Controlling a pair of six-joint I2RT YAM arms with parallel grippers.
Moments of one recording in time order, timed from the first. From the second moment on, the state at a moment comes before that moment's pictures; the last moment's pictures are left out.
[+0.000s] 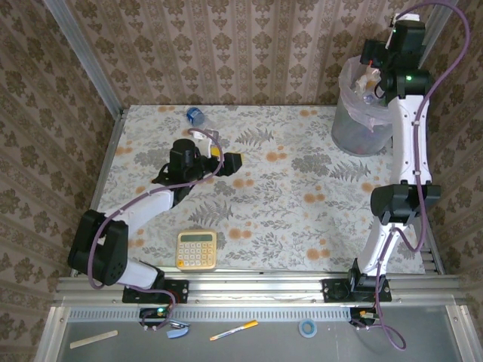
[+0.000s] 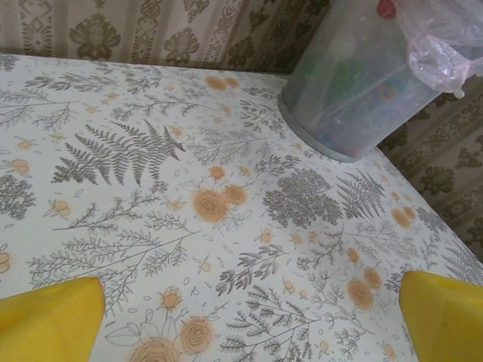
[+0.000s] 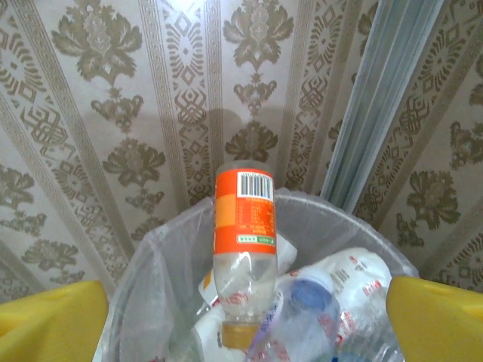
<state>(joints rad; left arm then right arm) -0.47 1.42 0.82 0.26 0.39 -0.35 -0.12 1.92 2.38 -0.75 0.27 0.02</state>
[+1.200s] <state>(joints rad) -0.25 2.19 1.77 -0.43 -0.02 -0.44 0.00 1.26 1.61 -0.67 -0.20 0.13</state>
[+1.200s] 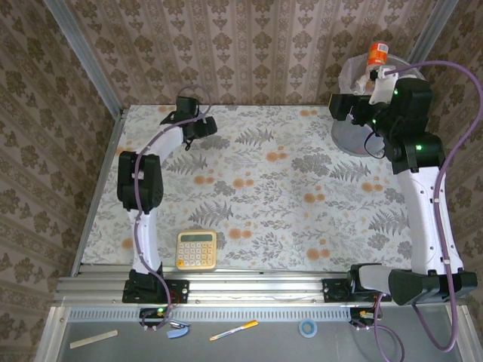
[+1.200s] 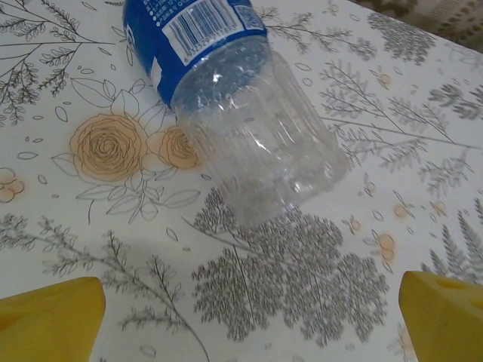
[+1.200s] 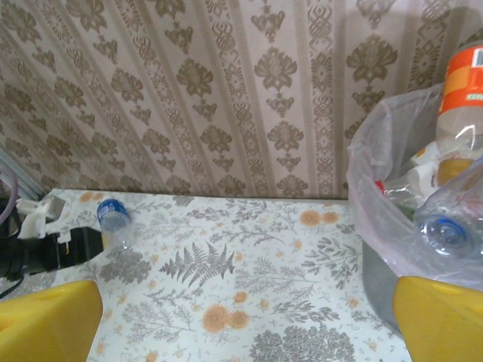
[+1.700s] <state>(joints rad) -0.24 2.42 2.00 -0.40 -0.04 -0.55 0.02 1.26 1.56 -0.66 -0.21 0.11</state>
